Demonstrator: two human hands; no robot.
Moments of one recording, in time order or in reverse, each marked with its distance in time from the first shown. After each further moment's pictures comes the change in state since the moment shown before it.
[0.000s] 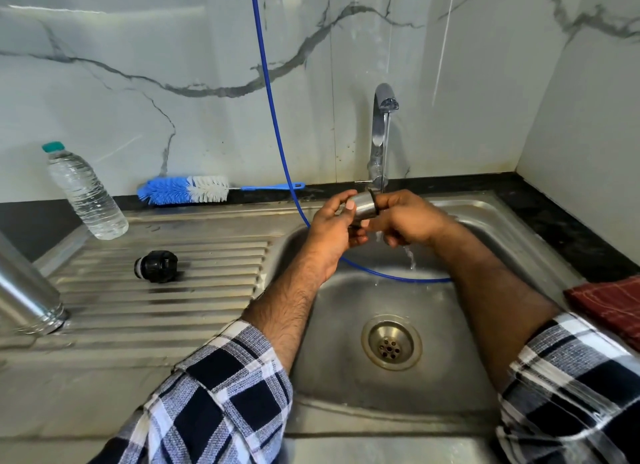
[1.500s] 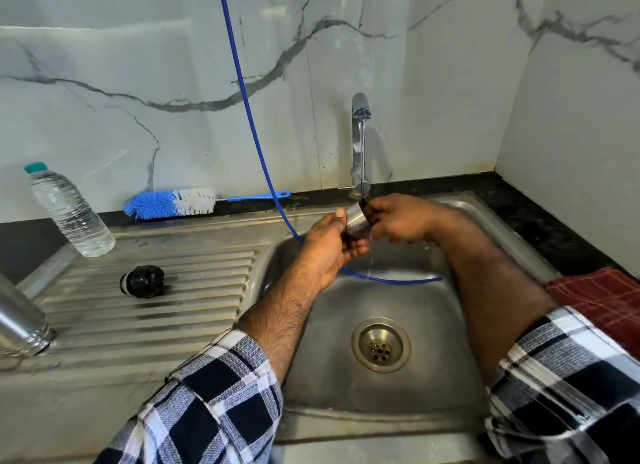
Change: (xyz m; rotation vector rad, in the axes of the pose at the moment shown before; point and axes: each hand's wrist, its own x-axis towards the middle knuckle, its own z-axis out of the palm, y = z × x) left_hand -0.004 -0.006 0.019 -0.049 -0.001 -0.158; right_hand -0.003 -0.013 -0.032 -0.471 -0.096 0.121
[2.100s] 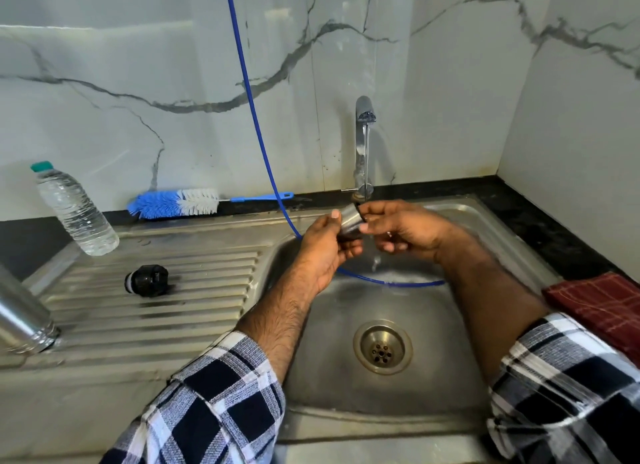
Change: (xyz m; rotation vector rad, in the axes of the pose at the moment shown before) left_hand 0.001 0.002 -0.007 -0.062 0.018 0.017; right_hand 0.004 0.024 0.020 0.697 -0.159 -0.182
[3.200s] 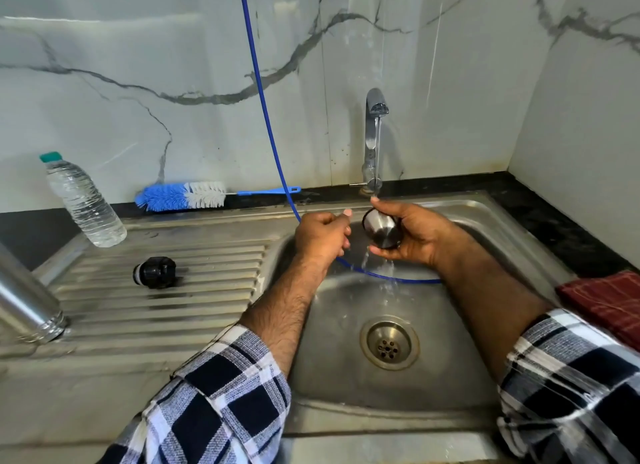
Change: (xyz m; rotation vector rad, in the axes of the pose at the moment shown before) left_hand 0.003 0.004 -0.015 0.536 0.241 0.214; right_hand 0.007 0.008 0.019 0.497 0.348 0.301
